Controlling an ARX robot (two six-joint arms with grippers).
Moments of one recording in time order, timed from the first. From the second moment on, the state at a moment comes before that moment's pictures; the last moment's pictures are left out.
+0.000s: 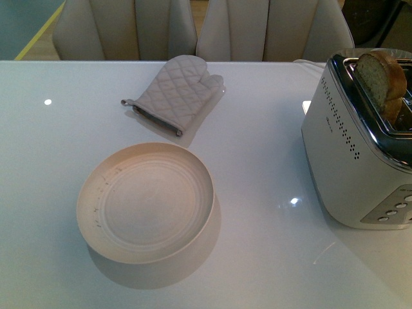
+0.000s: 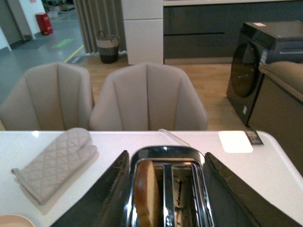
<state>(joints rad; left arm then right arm) 0.00 0.01 0.01 0.00 0.00 -0.01 0.03 0.89 0.35 0.54 0.01 0.02</state>
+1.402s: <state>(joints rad) 0.00 0.01 0.01 0.00 0.00 -0.01 0.00 0.27 0.02 0.27 0.00 0.01</state>
